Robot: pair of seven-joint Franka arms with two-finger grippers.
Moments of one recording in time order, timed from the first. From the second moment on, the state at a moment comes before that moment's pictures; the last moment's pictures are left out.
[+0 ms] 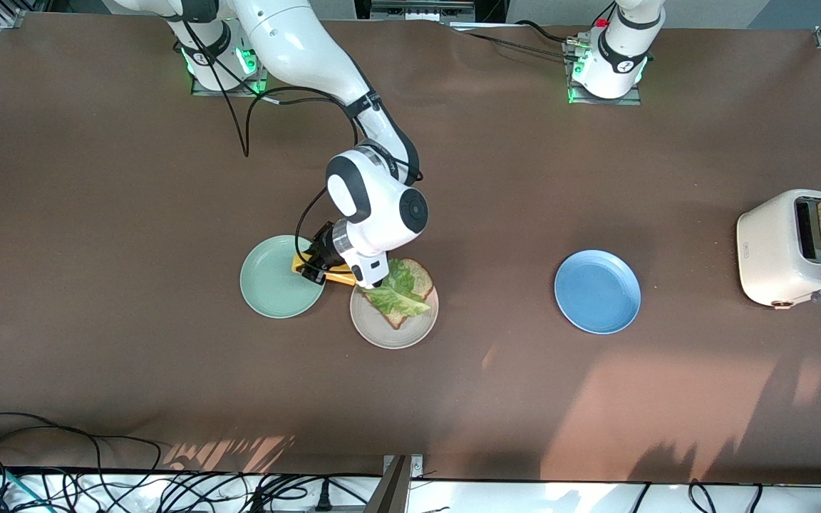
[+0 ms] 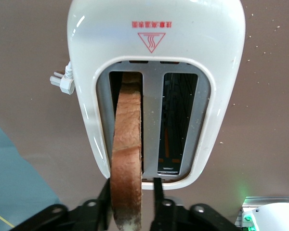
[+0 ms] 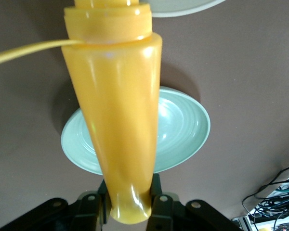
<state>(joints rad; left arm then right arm) 0.55 0.62 -0.13 -1.33 0.39 1.45 0.46 0.97 0.95 -0.43 -1.15 -0.26 1.62 -0.65</state>
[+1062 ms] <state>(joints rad) 0.55 0.42 -0.15 -1.21 0.24 1.37 0.58 0.43 0.71 -0.20 -1.20 -0.06 1.68 -1.12</state>
